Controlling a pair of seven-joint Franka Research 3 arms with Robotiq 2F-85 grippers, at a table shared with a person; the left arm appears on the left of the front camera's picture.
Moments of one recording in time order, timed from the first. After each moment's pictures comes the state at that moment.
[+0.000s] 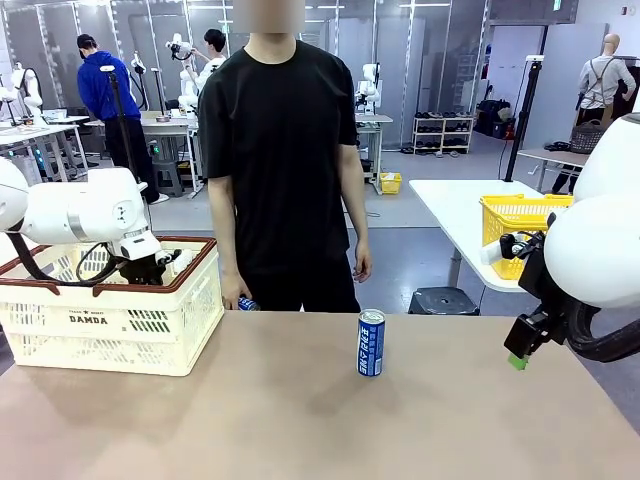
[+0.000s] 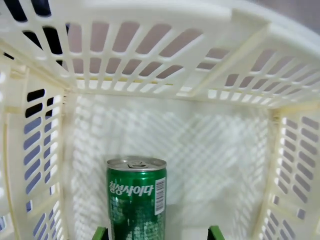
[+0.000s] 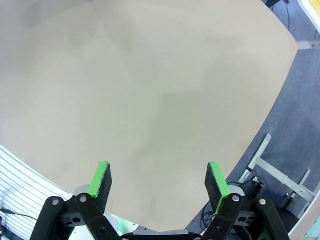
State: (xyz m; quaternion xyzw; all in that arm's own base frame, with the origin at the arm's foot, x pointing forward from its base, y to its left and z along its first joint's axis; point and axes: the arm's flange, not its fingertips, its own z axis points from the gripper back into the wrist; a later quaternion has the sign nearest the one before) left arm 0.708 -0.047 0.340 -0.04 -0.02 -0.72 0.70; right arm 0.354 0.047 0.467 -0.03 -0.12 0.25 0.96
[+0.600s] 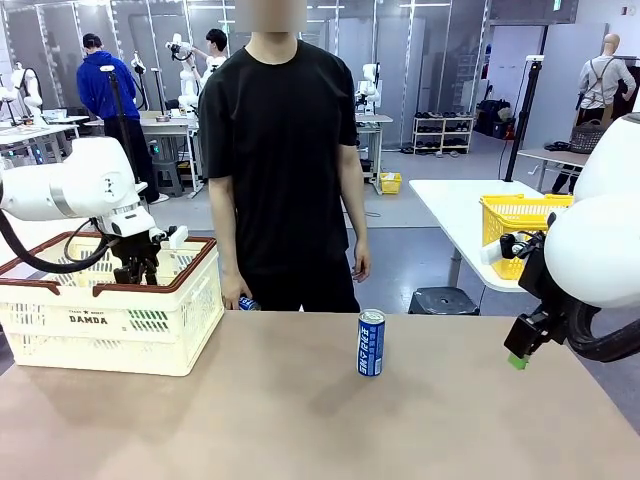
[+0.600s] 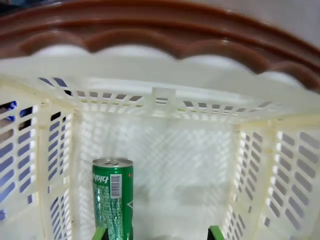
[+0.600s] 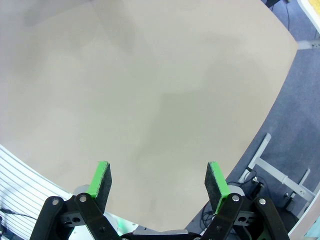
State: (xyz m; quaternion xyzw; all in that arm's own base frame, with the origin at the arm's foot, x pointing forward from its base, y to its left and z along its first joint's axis) left arm 0.678 -0.056 0.407 -0.04 -0.04 -0.71 0.70; right arm 0.354 0.047 0.467 -0.03 -0.12 0.25 0.96
